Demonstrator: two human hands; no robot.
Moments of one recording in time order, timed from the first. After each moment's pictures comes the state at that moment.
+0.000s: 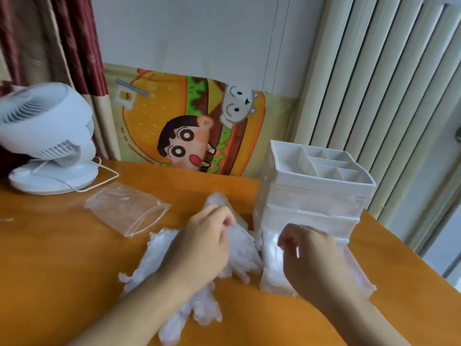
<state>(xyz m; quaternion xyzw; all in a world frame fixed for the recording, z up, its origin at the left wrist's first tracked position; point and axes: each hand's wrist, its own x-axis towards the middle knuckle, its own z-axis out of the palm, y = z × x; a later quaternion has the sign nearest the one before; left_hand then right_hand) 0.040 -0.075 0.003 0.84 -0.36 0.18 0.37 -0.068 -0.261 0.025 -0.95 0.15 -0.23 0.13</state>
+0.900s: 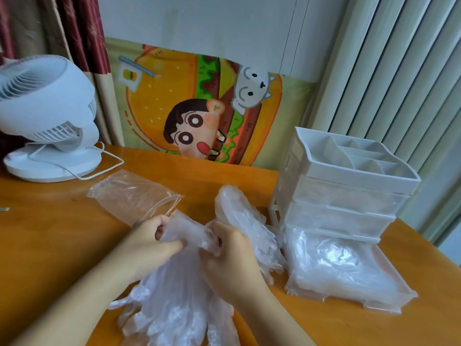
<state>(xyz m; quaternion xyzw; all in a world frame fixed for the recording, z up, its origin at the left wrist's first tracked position) 0.116 0.019 -0.041 0.86 -0.13 -0.09 0.49 0.043 -0.148 -0.051 -0.92 0.03 -0.18 0.36</state>
